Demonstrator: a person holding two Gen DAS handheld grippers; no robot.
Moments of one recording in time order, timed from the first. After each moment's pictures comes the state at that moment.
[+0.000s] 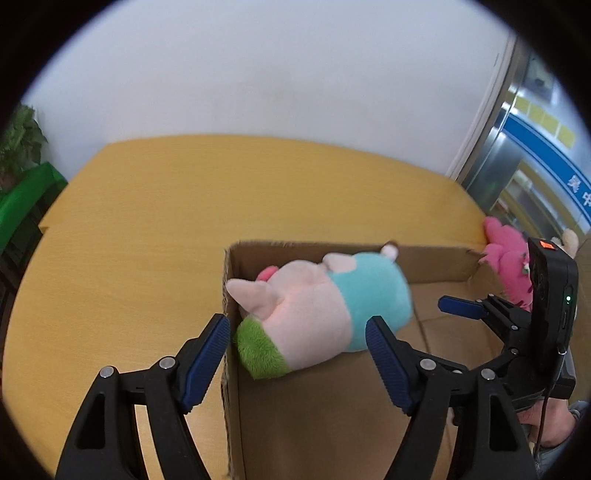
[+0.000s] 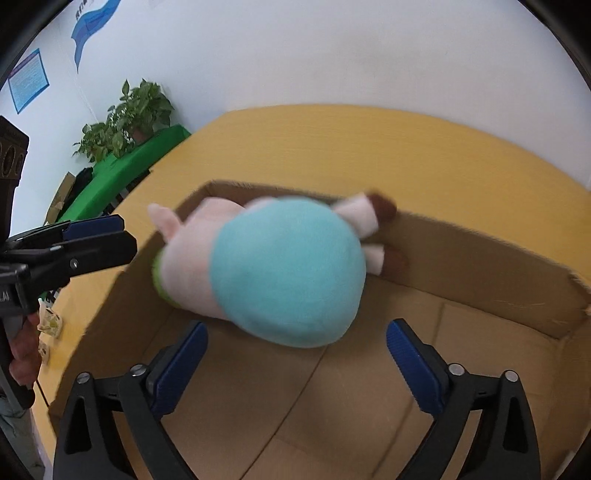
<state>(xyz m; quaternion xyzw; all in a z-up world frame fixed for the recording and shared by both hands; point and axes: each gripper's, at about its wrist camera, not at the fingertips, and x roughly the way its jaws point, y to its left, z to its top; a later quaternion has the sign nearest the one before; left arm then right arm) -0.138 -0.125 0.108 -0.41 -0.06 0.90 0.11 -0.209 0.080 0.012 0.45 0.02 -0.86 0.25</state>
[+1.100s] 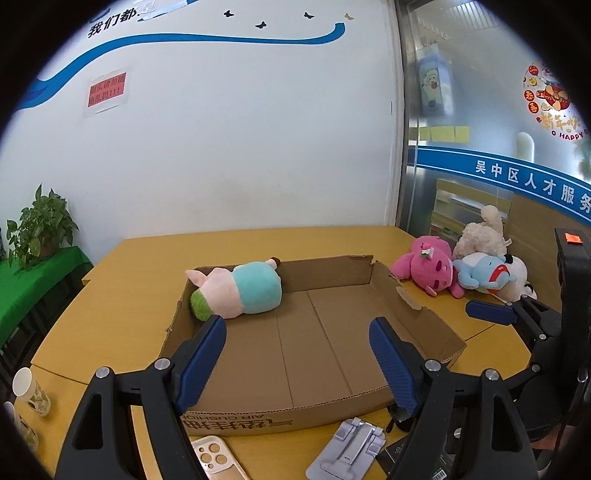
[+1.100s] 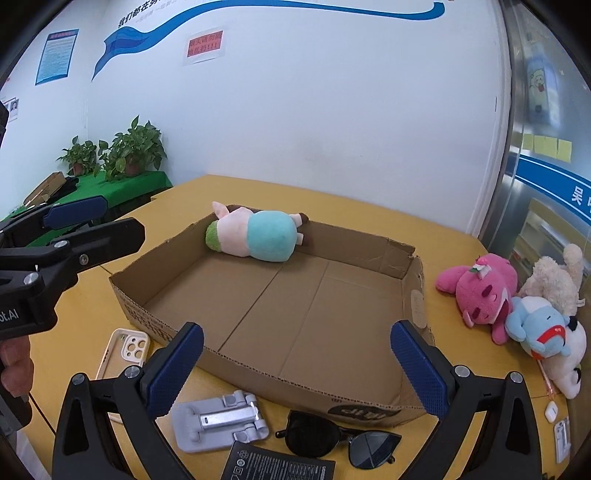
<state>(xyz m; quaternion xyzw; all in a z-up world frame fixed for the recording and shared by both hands) 0.096 0.010 0.151 -0.21 0.01 0.97 0.13 0.096 0.165 0.099 0.28 0.09 -0.95 0.13</state>
